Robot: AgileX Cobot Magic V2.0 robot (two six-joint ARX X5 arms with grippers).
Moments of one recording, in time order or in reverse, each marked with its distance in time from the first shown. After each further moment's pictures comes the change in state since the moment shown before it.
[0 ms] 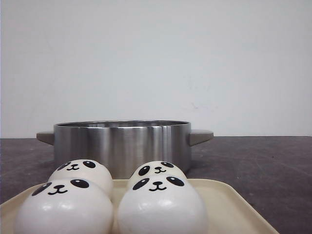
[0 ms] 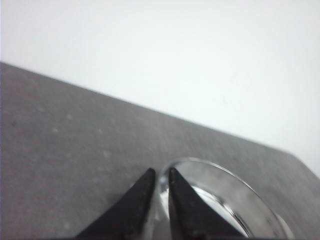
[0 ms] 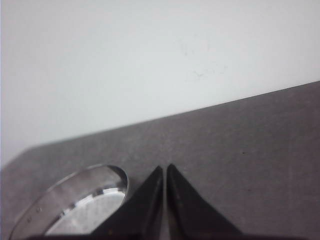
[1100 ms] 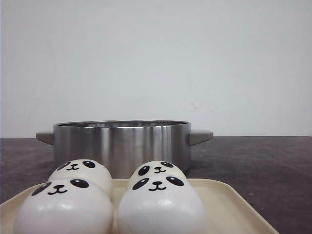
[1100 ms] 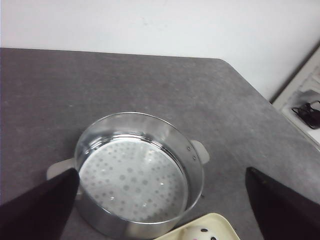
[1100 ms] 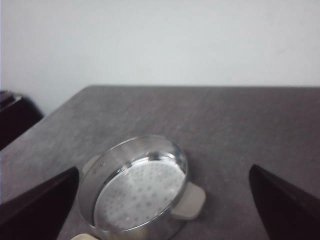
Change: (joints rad) left arm -0.296 0.417 0.511 -0.334 0.075 0.161; right arm 0.172 0.467 0.434 -0.160 -0.146 -0.115
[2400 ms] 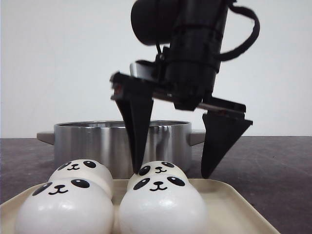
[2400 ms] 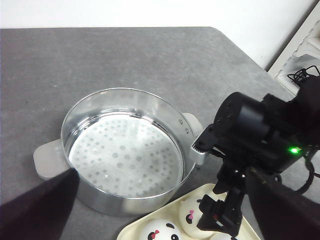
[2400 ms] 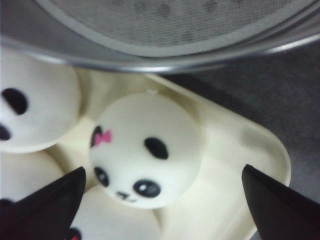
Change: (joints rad) left arm -0.116 0.016 0.000 -0.064 -0.066 0.033; right arm 0.653 1.084 0.266 -0.341 0.287 0.254
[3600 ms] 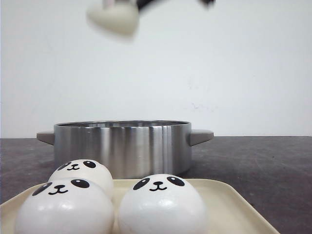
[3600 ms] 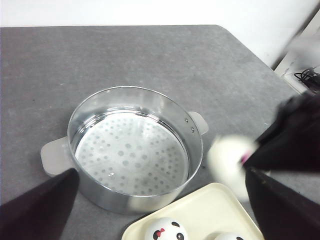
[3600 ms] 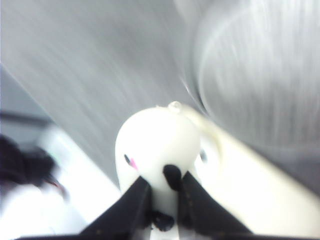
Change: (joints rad) left arm 0.000 0.000 0.000 -0.008 -0.023 0.004; right arm 0.053 -0.322 0.223 0.063 -0.029 -0.010
